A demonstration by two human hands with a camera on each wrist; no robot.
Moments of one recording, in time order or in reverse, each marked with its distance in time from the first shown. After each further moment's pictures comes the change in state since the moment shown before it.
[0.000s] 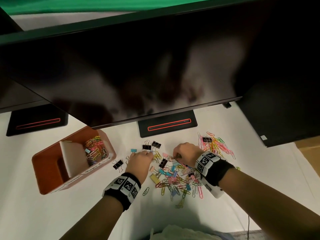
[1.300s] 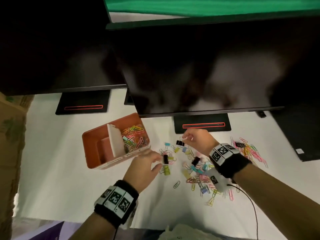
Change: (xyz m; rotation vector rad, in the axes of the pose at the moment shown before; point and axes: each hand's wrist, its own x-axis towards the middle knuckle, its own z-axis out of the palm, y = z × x) left_hand -0.108 -0.062 -0.055 -0.528 0.199 -0.079; right_hand 0.025 -0.095 -0.026 0.205 0.259 0.032
